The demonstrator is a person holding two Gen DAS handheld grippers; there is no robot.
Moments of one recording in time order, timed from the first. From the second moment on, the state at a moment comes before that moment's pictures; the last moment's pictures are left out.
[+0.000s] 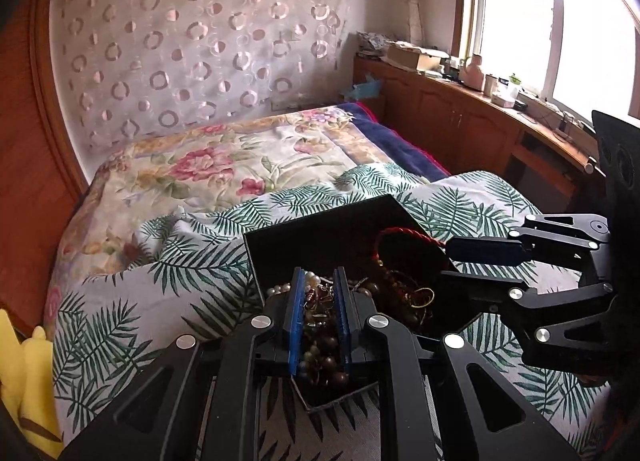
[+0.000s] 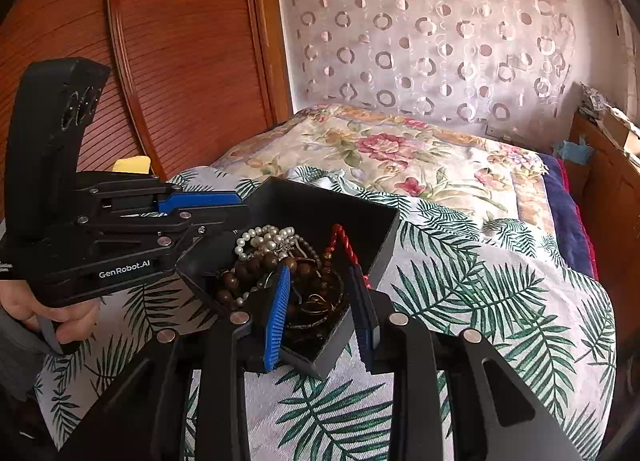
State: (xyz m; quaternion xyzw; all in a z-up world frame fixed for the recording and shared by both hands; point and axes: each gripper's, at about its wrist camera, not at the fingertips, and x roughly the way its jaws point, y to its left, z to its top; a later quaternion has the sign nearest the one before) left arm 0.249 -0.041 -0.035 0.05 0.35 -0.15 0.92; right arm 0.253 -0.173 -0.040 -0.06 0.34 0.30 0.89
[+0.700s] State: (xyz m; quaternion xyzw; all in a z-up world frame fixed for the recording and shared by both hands) left arm 0.152 -0.029 -0.014 0.04 0.31 -0.06 0.95; right arm 0.148 -0.217 -0.006 -0.02 0.27 0.21 0.94
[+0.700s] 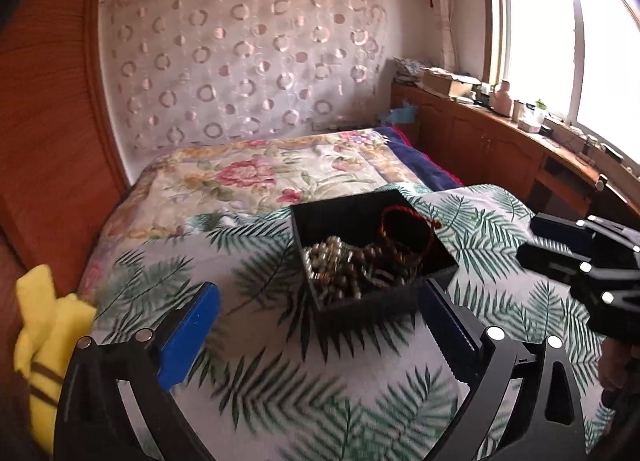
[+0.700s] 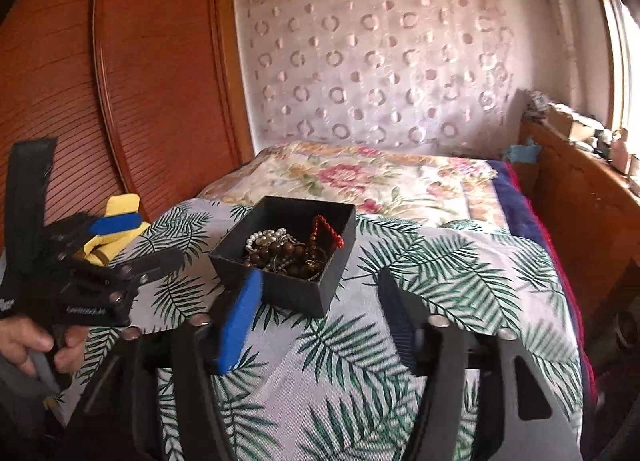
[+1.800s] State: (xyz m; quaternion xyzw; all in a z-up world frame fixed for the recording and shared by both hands) left arm 0.034 -0.005 0.008 0.01 0.26 -0.02 0.97; right arm 0.061 -0.224 0.011 0.00 0.21 0.14 0.97
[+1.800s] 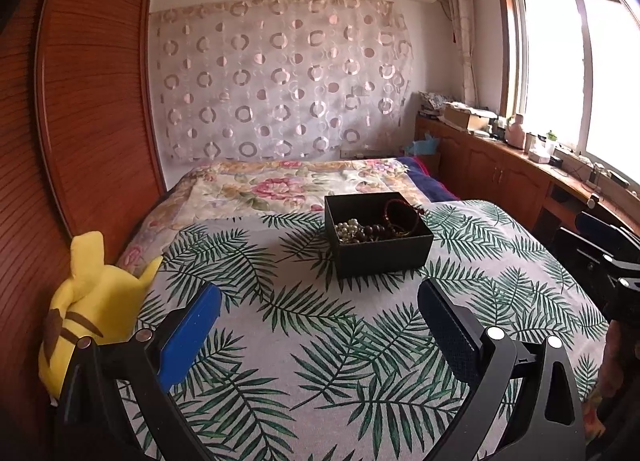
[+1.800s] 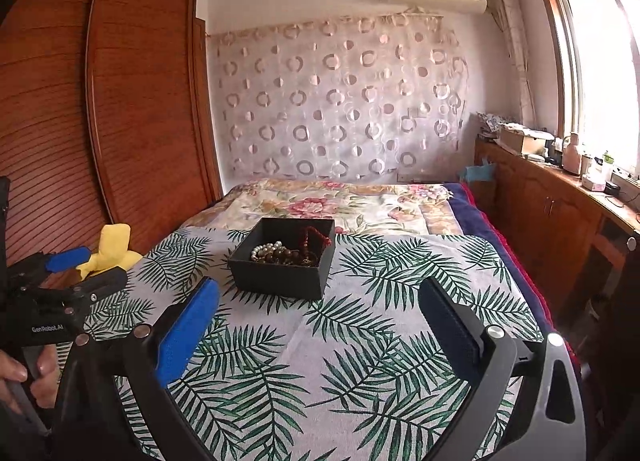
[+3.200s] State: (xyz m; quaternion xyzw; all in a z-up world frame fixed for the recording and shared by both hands) left arm 0.027 -0.007 0.024 0.00 0.24 -0.01 0.97; right arm 0.060 -0.225 0.008 0.00 0.21 0.14 0.97
